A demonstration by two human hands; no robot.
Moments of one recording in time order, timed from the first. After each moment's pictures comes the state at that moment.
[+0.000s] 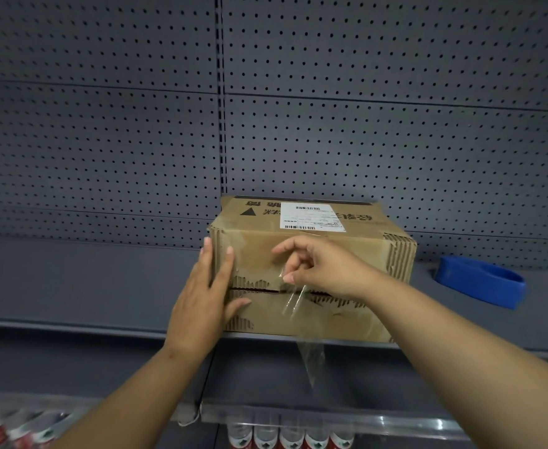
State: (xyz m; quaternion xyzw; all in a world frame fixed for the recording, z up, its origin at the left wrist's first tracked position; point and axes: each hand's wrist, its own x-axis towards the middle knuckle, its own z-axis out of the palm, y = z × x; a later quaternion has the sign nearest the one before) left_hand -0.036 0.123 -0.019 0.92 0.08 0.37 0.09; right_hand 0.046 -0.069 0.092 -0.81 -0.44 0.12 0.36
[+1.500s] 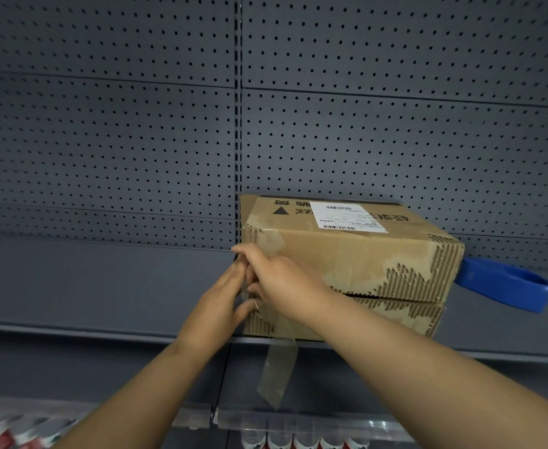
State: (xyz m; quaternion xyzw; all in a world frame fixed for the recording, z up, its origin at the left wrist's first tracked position) left_hand -0.035 0.149 -0.014 0.90 -0.01 0.29 0.31; right_hand 0.019 0.020 0.063 -0.83 -0.53 -0.11 0.14
